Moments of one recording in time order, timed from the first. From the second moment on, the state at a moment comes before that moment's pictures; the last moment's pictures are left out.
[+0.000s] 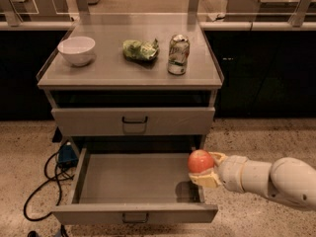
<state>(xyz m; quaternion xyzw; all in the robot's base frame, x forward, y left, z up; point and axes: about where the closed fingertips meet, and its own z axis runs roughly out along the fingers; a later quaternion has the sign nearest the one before) 0.491 -0.155 0.644 -0.38 0.79 0.19 0.43</state>
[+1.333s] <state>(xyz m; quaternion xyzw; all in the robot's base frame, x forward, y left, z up) 0.550 -0.110 0.509 -0.34 0.79 0.20 0.46</state>
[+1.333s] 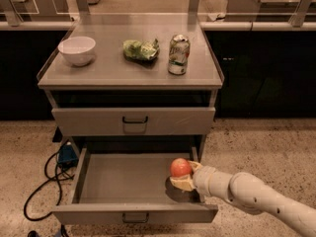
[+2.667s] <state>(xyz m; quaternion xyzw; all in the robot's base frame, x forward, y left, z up) 0.602 -0.080 0.442 -0.37 0.80 0.24 0.42</state>
